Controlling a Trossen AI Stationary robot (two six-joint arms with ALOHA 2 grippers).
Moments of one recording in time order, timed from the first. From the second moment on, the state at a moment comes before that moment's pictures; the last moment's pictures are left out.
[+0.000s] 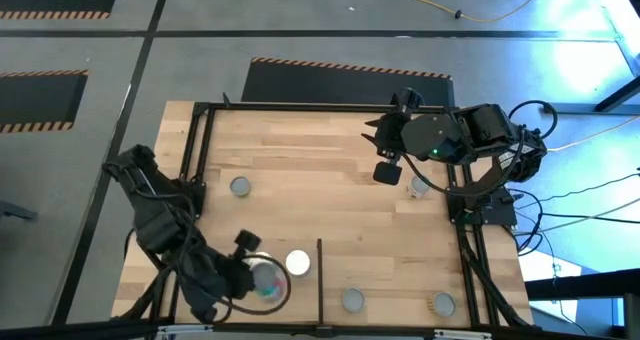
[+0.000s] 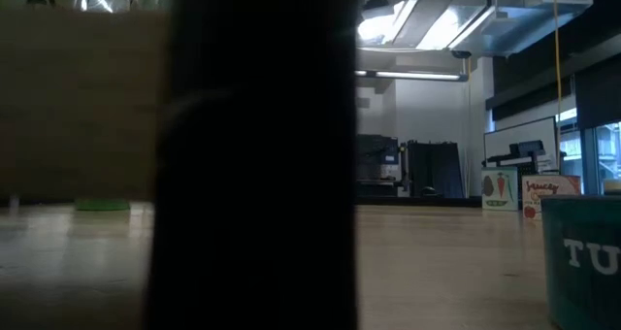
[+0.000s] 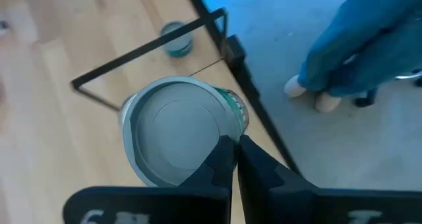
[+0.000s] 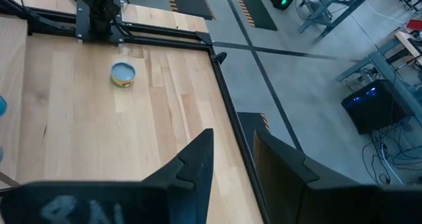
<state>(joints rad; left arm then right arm) -0.81 1.62 1.88 -1.18 -0.20 -0.30 0.22 1.69 2.36 -1.37 0.65 0.00</state>
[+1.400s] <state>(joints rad) -0.78 1.95 1.89 -1.02 -0.17 -0.29 0.22 1.69 2.36 -1.37 0.65 0.02</state>
